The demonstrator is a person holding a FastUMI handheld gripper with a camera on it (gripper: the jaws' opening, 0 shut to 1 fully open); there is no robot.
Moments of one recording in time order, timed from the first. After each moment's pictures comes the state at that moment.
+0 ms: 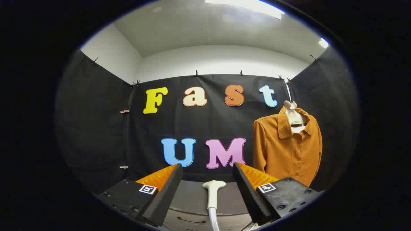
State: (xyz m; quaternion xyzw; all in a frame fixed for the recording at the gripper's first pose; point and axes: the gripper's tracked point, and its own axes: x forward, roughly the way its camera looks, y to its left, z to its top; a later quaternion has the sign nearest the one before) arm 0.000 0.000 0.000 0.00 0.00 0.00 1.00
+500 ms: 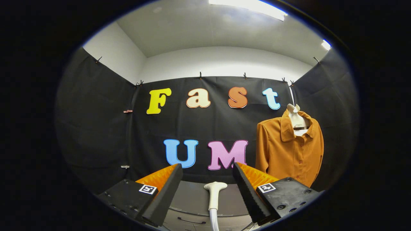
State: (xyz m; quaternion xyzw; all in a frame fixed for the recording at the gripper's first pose) arm -0.004 0.010 0.003 -0.01 -0.01 0.01 1.00
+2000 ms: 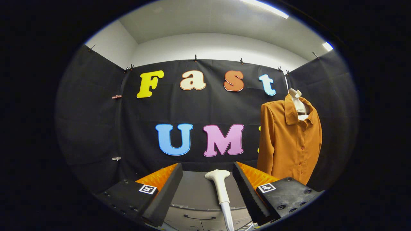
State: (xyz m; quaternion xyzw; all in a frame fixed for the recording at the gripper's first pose) arm 0.041 0.040 -0.063 -0.01 0.08 -0.05 1.00
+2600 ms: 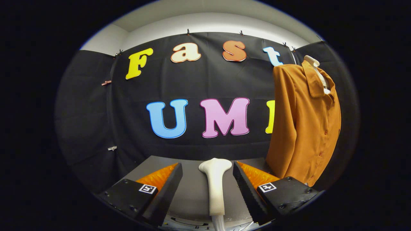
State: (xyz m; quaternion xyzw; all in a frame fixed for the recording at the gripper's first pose) arm 0.143 -0.005 -0.162 0.01 0.20 -0.03 0.98
